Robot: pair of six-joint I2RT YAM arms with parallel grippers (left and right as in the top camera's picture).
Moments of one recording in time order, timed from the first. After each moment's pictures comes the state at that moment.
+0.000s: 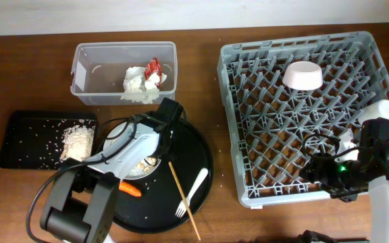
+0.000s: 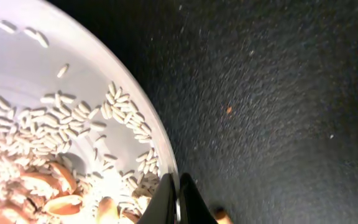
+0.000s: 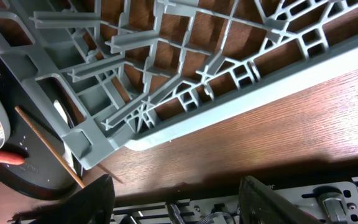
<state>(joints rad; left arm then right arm) -0.45 1.80 1.08 -0.74 -0.08 -0.27 -0.36 1.11 1.06 -1.46 -0.32 0.13</state>
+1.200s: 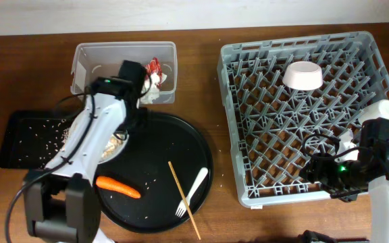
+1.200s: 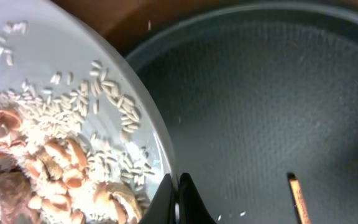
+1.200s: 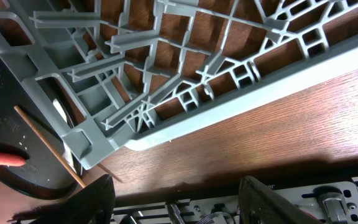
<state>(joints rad) -0.24 1.78 1.45 -1.16 -0.18 -0.22 -0.36 1.11 1.06 -1.46 -0.32 0.13</state>
